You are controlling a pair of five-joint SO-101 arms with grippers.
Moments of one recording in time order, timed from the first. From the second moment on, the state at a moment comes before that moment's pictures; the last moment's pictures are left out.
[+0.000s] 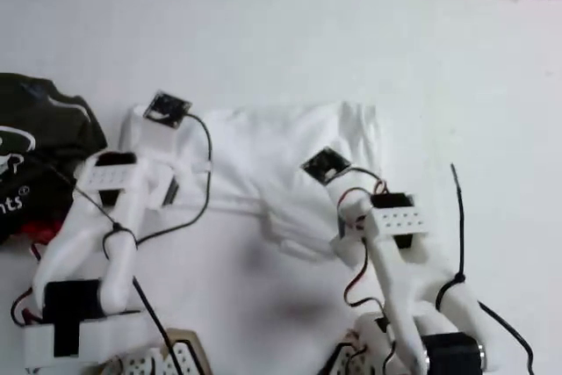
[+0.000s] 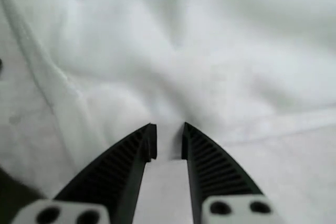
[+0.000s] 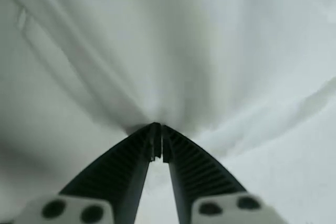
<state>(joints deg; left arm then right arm) -12.1 -8.3 48.0 45.1 -22.0 -8.4 -23.9 62.6 56.0 37.1</state>
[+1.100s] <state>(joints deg) -12.9 -5.6 45.8 45.8 -21.8 -9.9 -21.5 51.3 71.0 34.7</state>
